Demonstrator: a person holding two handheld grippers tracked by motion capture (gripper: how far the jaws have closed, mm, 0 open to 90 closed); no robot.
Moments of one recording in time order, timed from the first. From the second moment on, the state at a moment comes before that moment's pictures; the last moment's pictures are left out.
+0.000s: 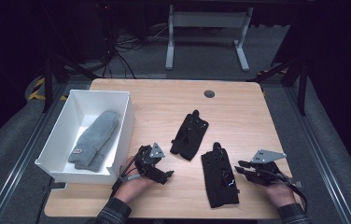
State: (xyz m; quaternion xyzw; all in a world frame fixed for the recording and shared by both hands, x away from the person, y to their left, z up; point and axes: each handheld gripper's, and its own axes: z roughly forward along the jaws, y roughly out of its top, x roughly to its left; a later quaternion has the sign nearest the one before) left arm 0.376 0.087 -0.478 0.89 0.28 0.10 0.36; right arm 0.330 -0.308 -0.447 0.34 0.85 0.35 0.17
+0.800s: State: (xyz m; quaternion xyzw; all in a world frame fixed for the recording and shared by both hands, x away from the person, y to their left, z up) left arm 0.391 0.082 -0.442 0.87 0.32 0.07 0.37; right arm 0.352 -0.337 -0.469 0.42 0.81 0.35 0.20
